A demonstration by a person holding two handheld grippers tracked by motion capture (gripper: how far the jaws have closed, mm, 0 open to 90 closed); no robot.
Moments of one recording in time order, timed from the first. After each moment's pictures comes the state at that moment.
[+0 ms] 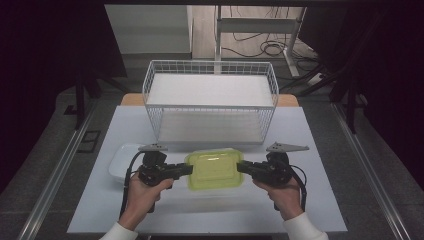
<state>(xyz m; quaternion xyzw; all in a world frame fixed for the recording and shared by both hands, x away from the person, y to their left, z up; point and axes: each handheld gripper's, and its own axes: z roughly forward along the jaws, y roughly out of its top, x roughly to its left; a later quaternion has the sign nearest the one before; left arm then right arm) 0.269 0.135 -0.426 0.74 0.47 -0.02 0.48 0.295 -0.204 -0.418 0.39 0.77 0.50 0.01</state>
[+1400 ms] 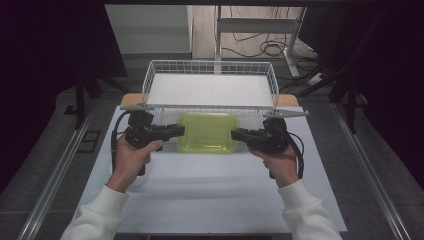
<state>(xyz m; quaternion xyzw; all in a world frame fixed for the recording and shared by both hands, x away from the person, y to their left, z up) 0.312 0.162 -0.345 0.73 0.44 0.04 0.52 0.337 -0.179 -0.348 0.35 0.77 0.53 0.04</state>
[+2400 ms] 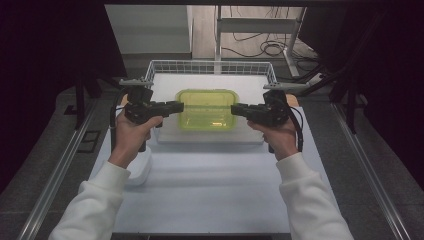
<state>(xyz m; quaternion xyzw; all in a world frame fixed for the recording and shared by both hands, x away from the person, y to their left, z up) 0.350 0.164 -0.309 0.72 0.43 0.08 0.53 0.381 -0.173 -0.309 0.34 0.76 0.54 0.06</state>
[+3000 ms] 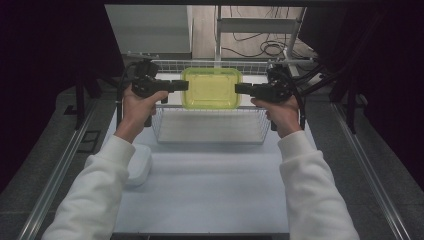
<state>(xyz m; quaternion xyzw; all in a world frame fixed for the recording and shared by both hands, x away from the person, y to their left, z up) 0.407 0.163 -0.285 0.73 0.43 0.07 0.53 0.428 -0.177 -0.280 0.37 0.76 0.54 0.05</state>
